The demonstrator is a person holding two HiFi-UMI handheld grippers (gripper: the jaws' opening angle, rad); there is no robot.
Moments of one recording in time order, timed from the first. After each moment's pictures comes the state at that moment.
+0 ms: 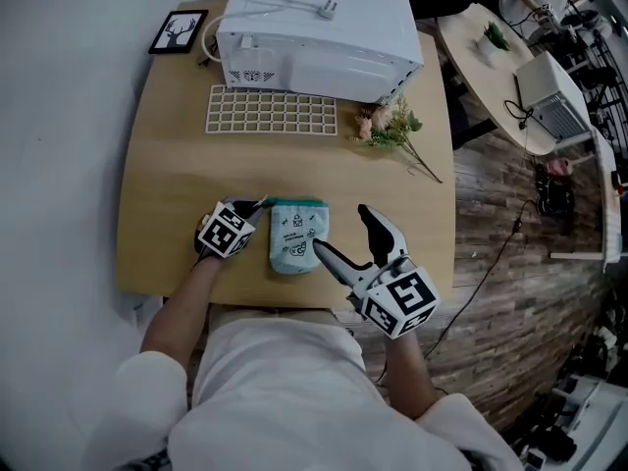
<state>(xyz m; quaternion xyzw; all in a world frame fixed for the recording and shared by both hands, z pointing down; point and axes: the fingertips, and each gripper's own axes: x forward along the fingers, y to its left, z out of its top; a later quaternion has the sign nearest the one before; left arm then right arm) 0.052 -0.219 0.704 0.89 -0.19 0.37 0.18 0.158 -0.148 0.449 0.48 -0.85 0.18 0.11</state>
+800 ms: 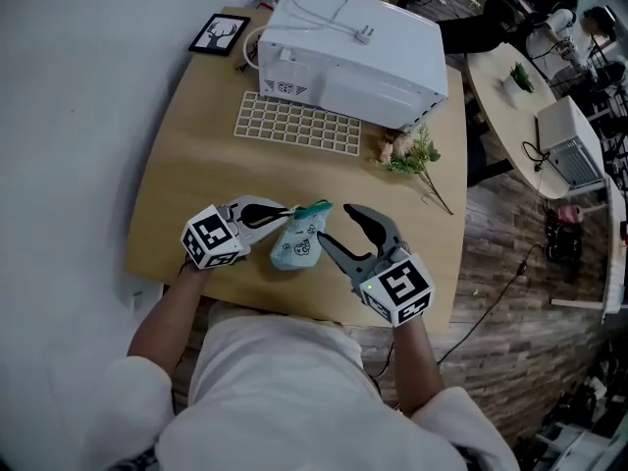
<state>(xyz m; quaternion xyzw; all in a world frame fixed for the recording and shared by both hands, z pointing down) 0.071 -0.193 0.540 0.98 -0.09 0.12 0.10 0.127 -0.171 0.451 0.36 -0.91 0.08 0.20</state>
